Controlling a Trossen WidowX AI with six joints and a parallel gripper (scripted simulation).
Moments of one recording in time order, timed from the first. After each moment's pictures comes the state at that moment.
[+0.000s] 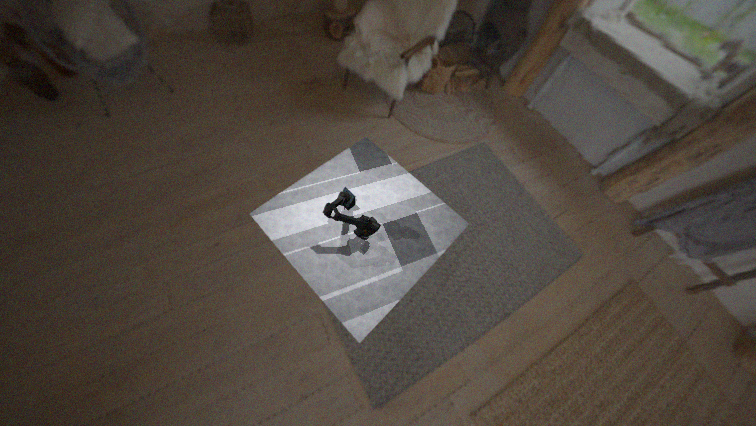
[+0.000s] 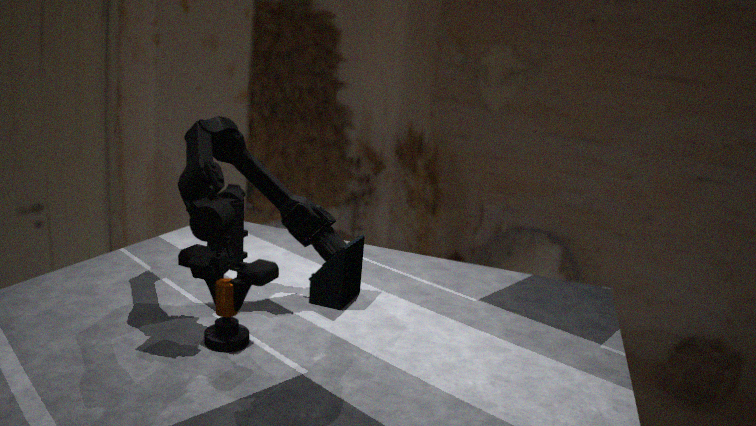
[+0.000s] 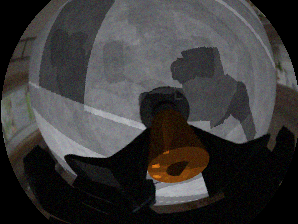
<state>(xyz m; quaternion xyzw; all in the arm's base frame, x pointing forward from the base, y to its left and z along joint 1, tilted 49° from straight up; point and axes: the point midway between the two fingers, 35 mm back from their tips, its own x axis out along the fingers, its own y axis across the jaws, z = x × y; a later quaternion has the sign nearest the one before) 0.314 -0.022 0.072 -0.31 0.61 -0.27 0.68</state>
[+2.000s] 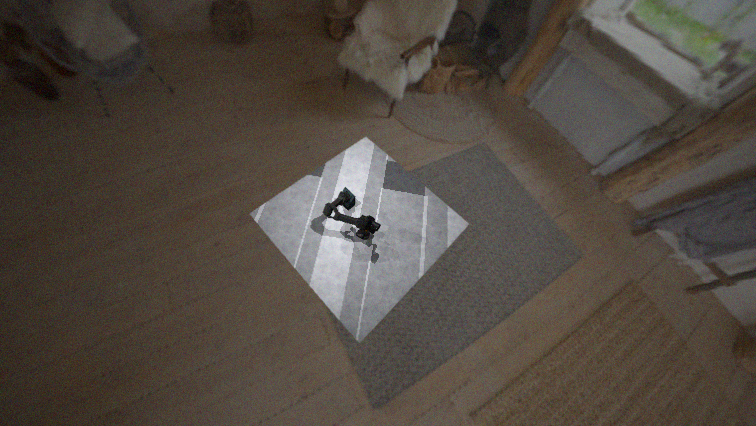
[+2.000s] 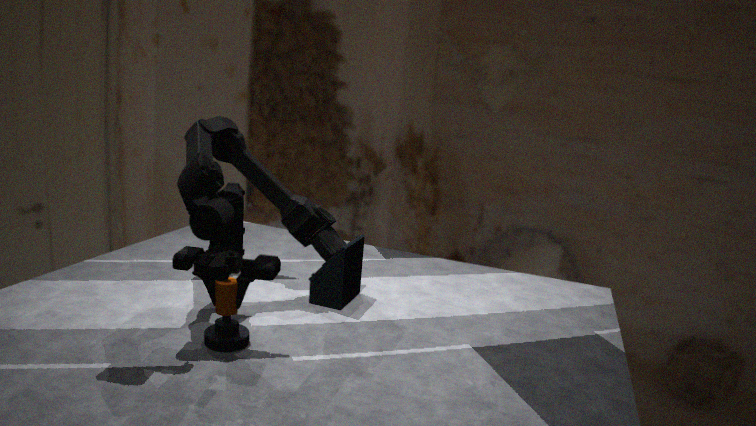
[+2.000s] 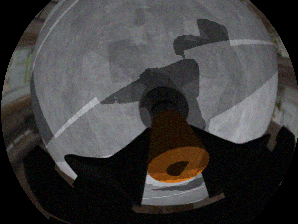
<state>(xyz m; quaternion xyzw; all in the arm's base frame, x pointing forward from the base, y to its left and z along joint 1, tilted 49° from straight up) 0.313 -0.021 0.074 -0.41 0.65 -0.17 0.62</state>
